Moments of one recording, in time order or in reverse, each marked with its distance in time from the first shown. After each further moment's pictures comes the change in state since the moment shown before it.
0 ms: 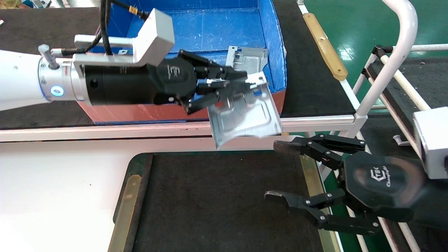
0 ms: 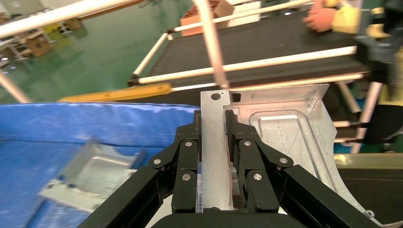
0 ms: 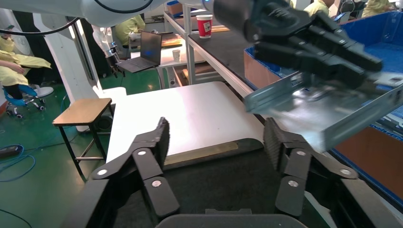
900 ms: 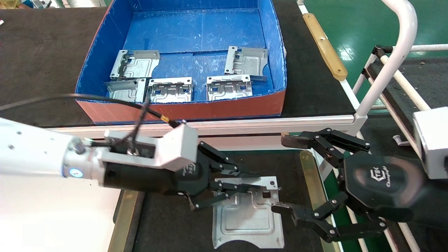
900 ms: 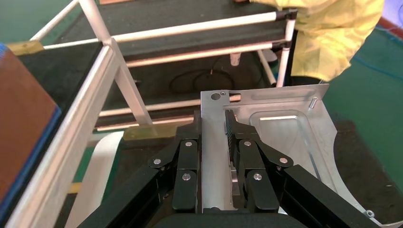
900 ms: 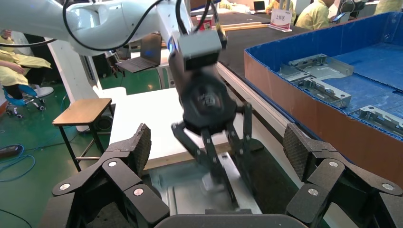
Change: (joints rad) left arm 0.265 -0.059 0.078 -0.344 -0.012 -0.002 -0.083; right arm 0.000 0.000 0.000 0.000 0.000 0.000 0.000
